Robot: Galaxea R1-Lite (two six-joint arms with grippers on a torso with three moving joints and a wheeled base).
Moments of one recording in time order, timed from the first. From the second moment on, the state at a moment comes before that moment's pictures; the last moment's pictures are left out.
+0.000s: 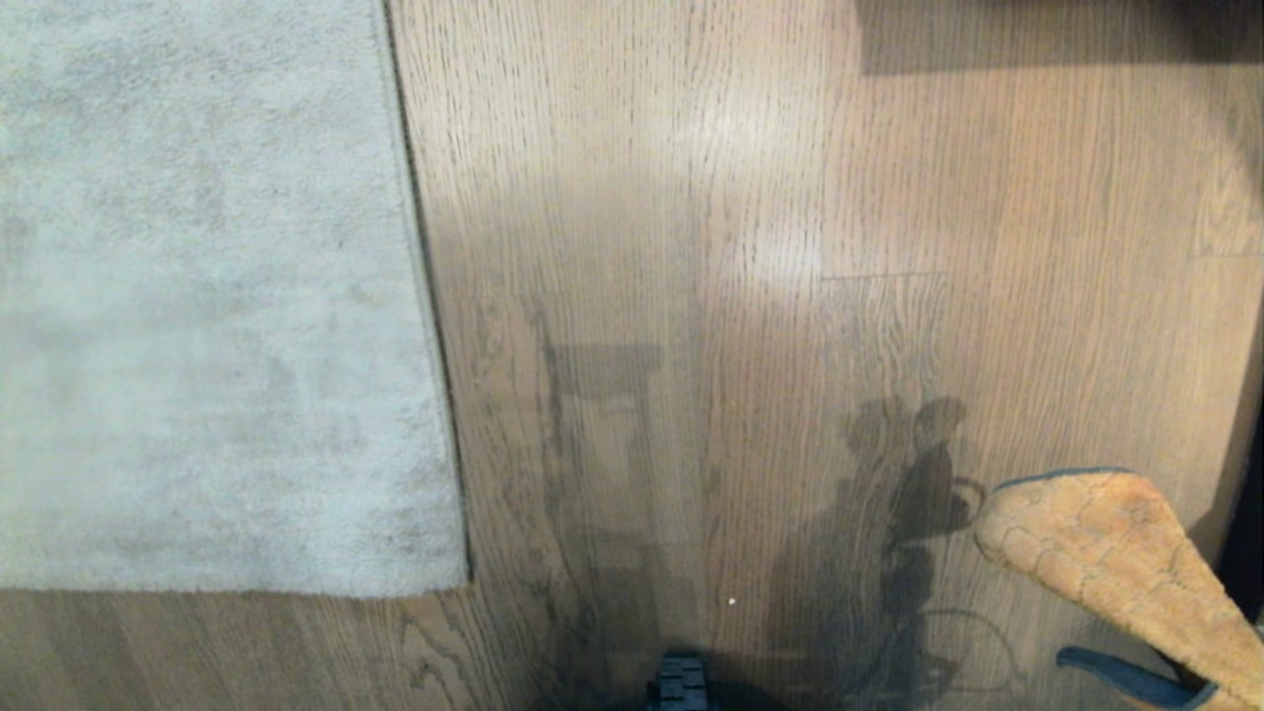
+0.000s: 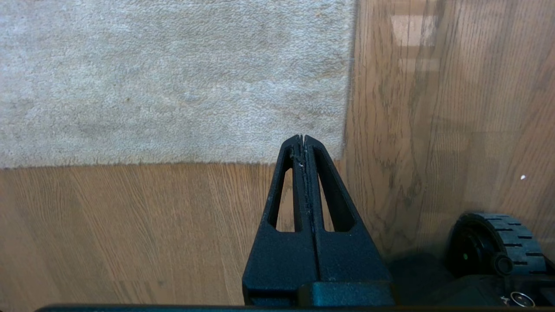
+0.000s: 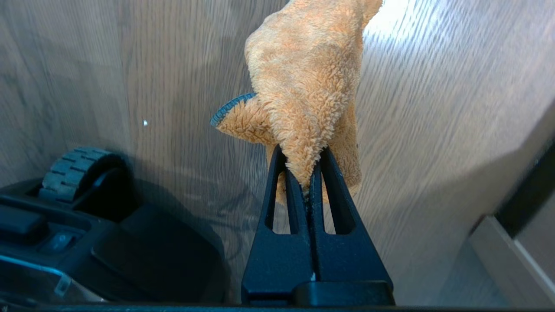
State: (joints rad) left arm 0.00 0.00 0.00 0.00 0.01 -0.02; right arm -0.01 0.21 0.00 -0.12 0.15 -0.20
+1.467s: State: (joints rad) left arm 0.00 0.00 0.00 0.00 0.01 -0.02; right arm 0.00 0.00 0.00 0.01 0.06 -0.12
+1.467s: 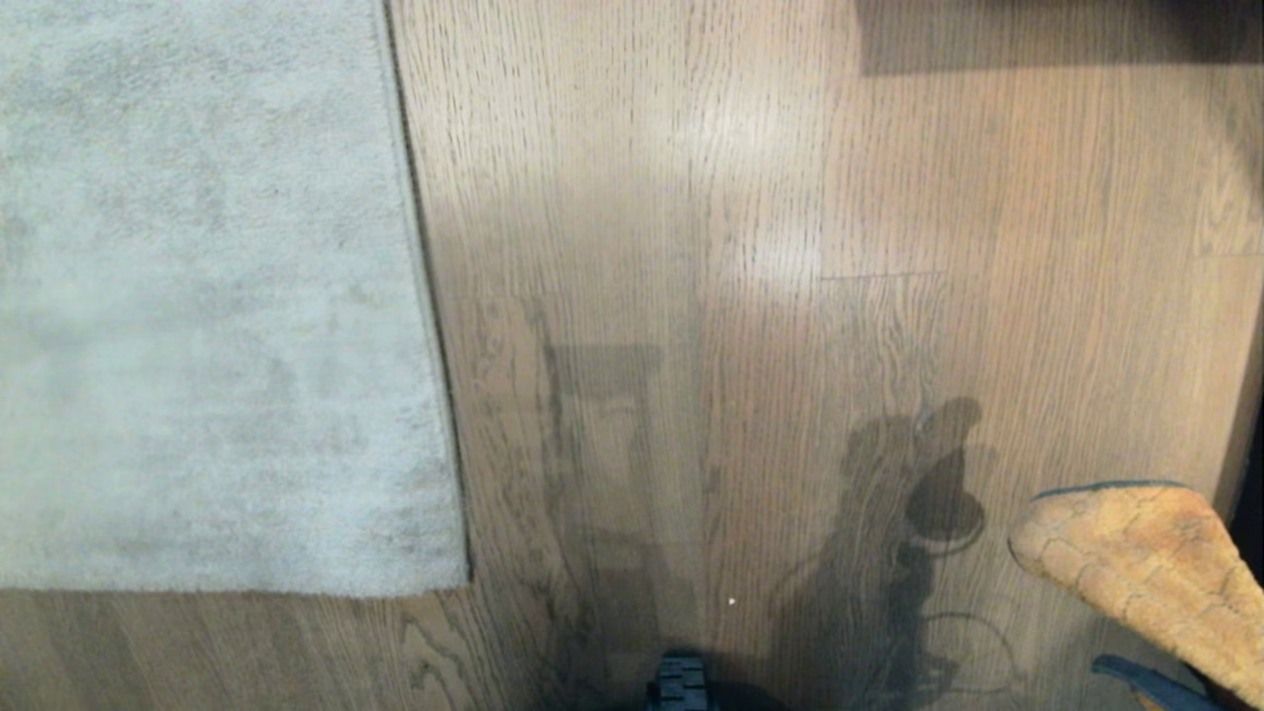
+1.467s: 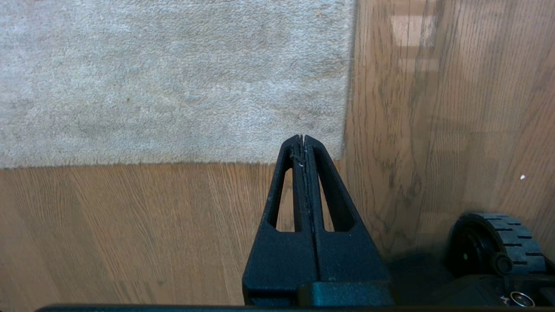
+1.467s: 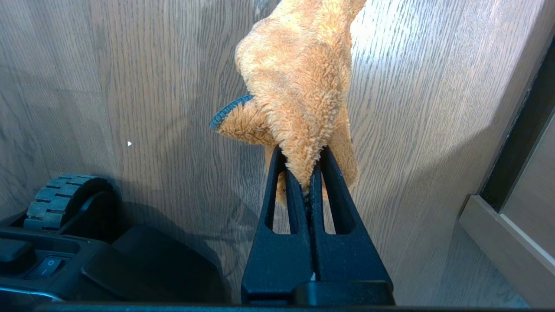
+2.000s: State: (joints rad) left arm 0.00 0.00 0.00 0.00 0.01 -0.02; right arm 0.00 0.00 0.00 0.01 0.06 -0.12
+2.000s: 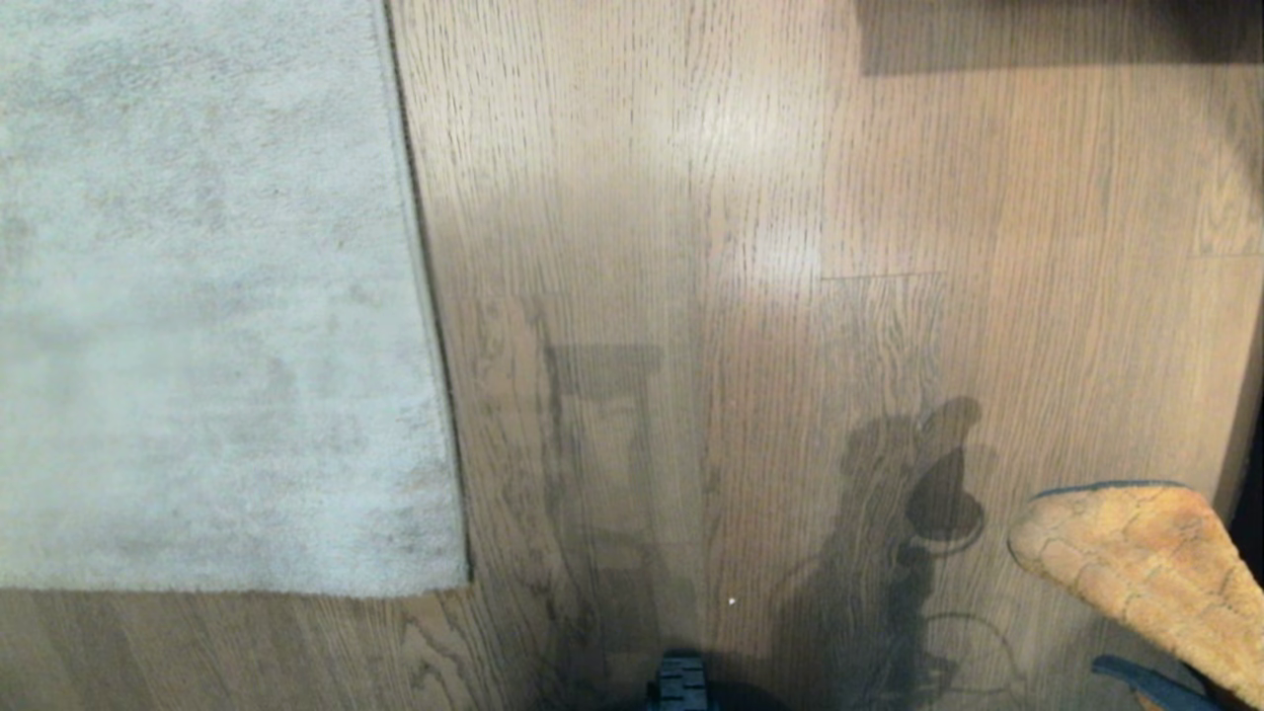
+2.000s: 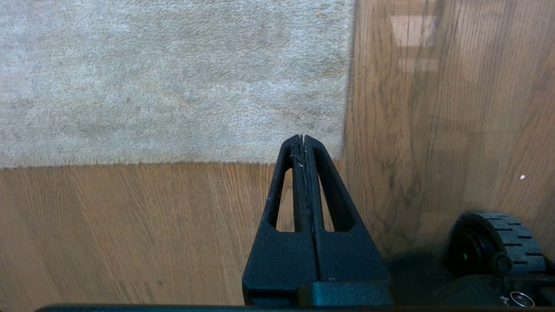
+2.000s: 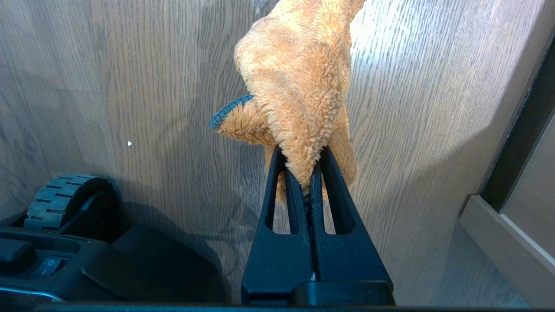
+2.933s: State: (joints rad) left arm 0.00 0.00 0.00 0.00 0.01 -0.02; right arm 0.00 0.00 0.00 0.01 0.06 -0.12
